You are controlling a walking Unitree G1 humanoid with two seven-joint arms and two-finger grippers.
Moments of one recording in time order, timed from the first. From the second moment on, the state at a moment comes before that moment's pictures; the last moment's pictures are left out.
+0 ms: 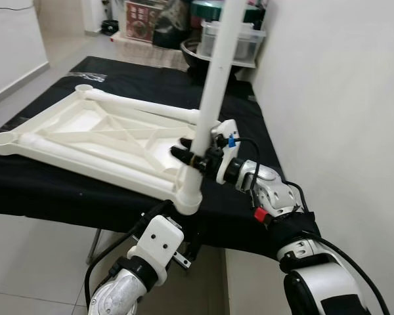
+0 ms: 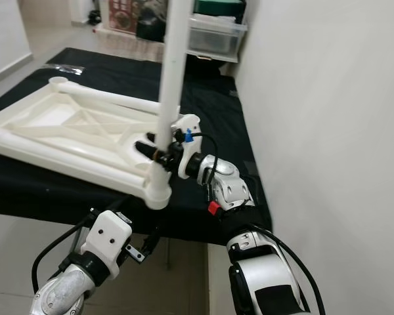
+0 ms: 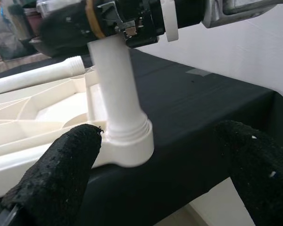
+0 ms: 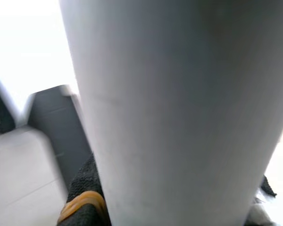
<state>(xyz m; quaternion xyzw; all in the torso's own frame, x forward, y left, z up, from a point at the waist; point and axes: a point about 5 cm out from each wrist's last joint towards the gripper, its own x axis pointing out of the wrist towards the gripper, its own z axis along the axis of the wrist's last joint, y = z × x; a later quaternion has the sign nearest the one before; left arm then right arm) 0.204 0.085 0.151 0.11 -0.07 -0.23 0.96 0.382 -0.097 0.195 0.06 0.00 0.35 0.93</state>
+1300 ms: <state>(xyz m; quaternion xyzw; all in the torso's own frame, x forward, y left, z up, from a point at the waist) 0.205 0.083 0.148 0.11 -0.06 -0.24 0.96 0.374 -0.144 0.217 0.17 -0.06 0.33 0.93</state>
